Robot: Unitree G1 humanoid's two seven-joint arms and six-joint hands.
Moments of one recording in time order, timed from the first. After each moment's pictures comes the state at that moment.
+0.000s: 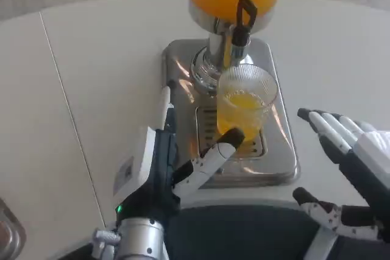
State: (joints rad) left arm -0.13 -0.04 -0.24 -0.18 0.67 0.13 0.19; right arm 0.10 -0.50 -0.07 -0.72 -0.74 0.11 0.42
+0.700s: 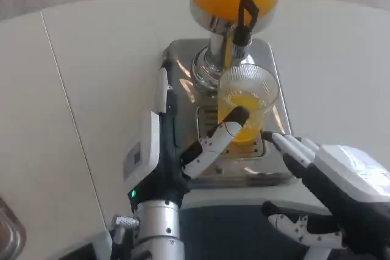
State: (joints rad) left arm -0.27 -0.07 -0.27 0.00 0.65 0.12 0.42; right arm 0.02 -0.47 0.08 -0.70 -0.77 0.23 0.55
